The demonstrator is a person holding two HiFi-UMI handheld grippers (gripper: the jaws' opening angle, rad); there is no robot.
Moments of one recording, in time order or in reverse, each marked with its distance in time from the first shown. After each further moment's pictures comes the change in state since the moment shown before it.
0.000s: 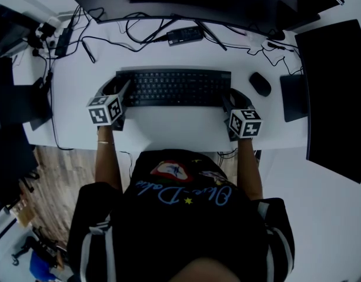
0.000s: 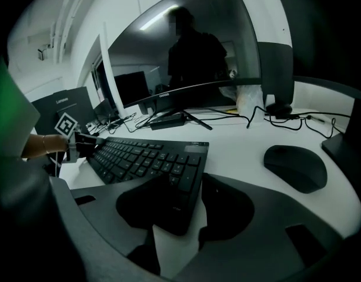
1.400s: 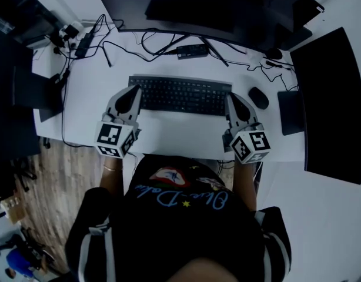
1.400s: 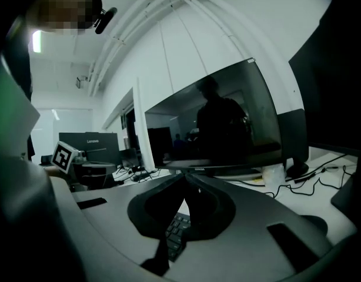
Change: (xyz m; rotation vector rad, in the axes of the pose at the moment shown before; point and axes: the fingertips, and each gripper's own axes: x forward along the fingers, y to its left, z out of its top) left arm -0.138 -0.131 0.091 0.320 -0.440 -0.075; right arm -0.114 0.094 0.132 -0.061 -0.504 0.157
